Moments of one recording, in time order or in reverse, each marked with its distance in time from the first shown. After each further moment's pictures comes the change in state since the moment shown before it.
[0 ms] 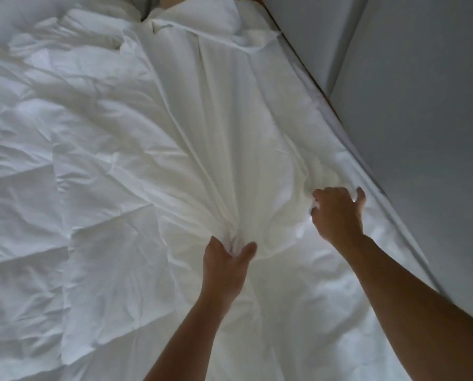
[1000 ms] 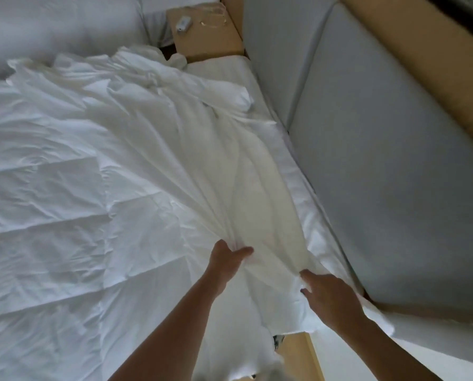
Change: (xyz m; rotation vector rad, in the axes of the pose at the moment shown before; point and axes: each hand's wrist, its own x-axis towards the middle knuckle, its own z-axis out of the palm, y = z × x) left_hand -0.162 0.061 -0.063 -0.141 -0.250 -0.278; right_hand -0.273 0.018 -0.207 -0.108 -0.329 -0.175
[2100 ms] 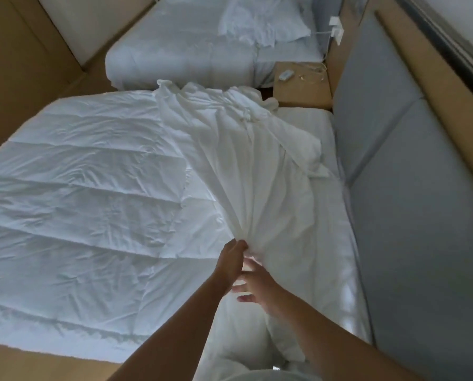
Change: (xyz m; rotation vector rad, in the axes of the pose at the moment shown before) left_hand -0.102 0.045 -0.055 -0.403 0.212 0.056; right_hand 0.037 -0.170 -0.067 1.299 -0.758 0.006
